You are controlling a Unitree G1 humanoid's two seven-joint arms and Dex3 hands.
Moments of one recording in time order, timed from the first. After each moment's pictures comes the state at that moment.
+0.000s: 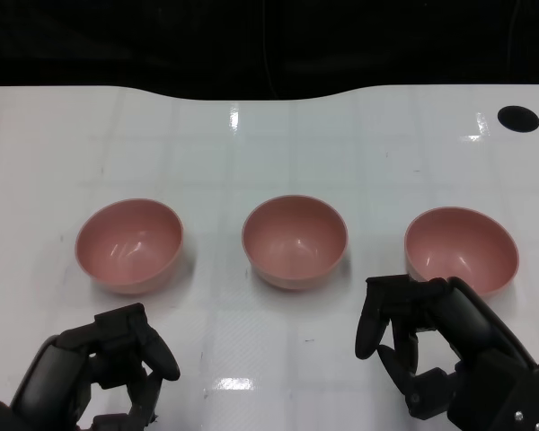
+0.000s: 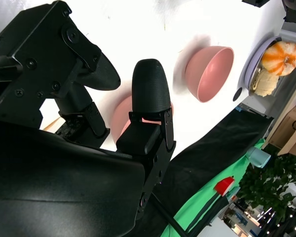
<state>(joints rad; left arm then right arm) 0.35 0.17 0.02 -0.23 -0.06 -0.19 -0.25 0.05 -0.19 0.21 -0.18 -0.25 -0.10 0.19</state>
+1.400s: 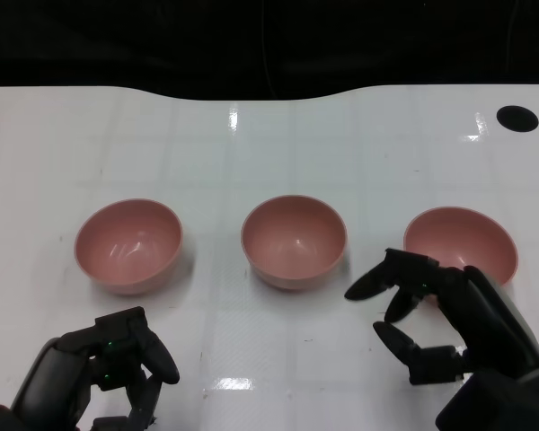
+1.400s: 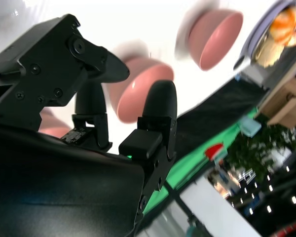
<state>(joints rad) 0.34 0.17 0.02 -0.20 -0.05 -0.23 -0.25 0.01 -0.19 0.19 -0.05 -0.41 -0.29 -0.04</state>
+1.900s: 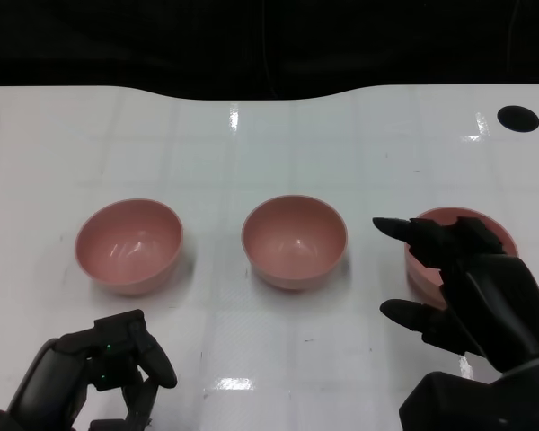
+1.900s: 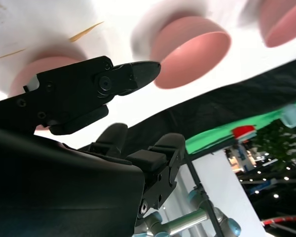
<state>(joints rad) 0.34 0.19 0.02 -0.17 -0.02 -0.27 -0.25 -0.02 -0.22 0.20 -0.03 -0.76 -0.16 -0.20</state>
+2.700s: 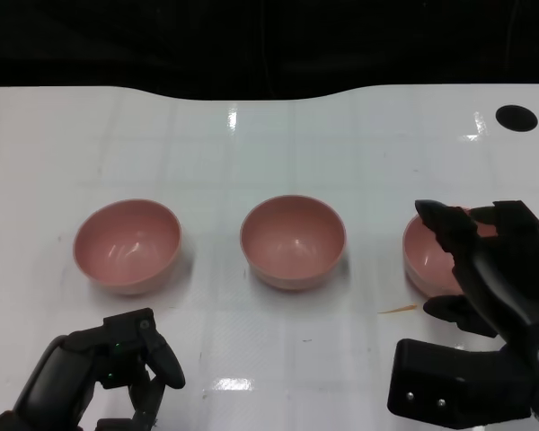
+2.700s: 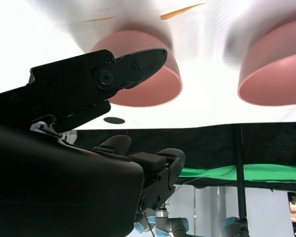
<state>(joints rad) 0.34 0.19 0.00 -0.21 -0.01 -0.25 -0.25 -0.09 -0.28 0.28 -0.13 -1.06 0.21 0.01</state>
